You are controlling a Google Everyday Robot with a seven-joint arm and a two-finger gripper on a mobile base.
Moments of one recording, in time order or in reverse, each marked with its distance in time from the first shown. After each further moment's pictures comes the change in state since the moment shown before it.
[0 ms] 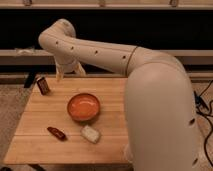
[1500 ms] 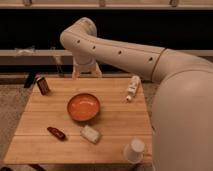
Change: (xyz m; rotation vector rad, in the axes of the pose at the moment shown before) arm -0.030 0.080 -0.017 -0.031 -0.005 0.177
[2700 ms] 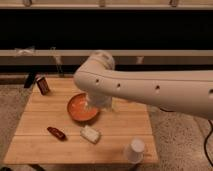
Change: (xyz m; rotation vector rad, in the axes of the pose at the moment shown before) arm -0.199 0.072 -0.007 -0.042 -0.102 0.260
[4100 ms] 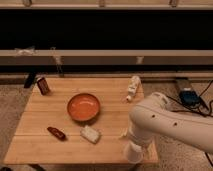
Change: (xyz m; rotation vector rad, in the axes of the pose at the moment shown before) arm -0.090 0.138 0.082 -0.020 -0.174 0.422
